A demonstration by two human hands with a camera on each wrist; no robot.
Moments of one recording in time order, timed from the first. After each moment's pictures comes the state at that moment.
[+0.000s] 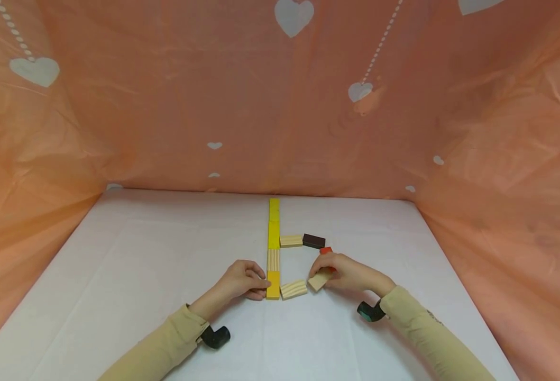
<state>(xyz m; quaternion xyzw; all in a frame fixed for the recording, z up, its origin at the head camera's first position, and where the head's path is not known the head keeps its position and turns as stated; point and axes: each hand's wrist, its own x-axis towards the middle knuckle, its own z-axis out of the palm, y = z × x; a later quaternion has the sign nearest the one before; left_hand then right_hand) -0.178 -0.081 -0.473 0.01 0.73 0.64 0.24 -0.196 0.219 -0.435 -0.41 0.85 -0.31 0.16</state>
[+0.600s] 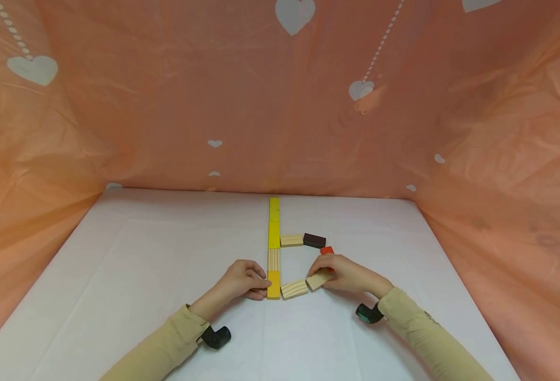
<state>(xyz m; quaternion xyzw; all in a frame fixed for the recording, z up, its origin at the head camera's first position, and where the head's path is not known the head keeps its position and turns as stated) -0.174 -0.083 -0.472 0.02 0.73 0.64 0.25 -0.191 0.214 -0.439 -0.41 0.86 -0.29 0.13</state>
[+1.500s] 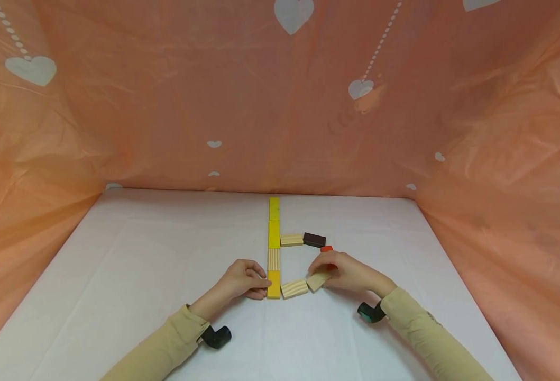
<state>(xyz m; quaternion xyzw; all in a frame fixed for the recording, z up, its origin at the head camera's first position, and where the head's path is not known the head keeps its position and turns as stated) -0.174 -0.081 -0.471 0.01 0.73 0.64 0.25 -0.191 0.219 -0.438 -0.39 0.85 -0.32 0.12</state>
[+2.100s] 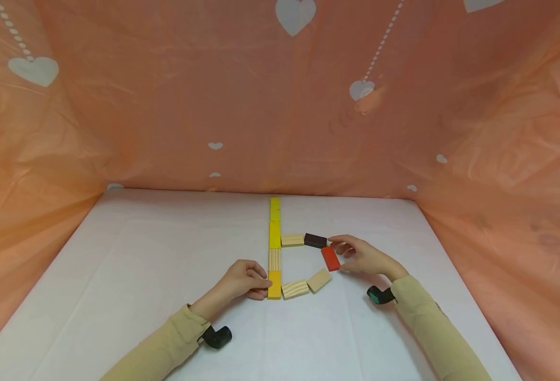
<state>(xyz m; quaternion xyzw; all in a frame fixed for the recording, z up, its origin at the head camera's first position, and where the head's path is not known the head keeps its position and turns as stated) -0.173 -0.083 -0.472 0.02 0.72 0.65 0.25 -0.224 0.267 -0.445 -0.31 0.86 -0.38 0.13</state>
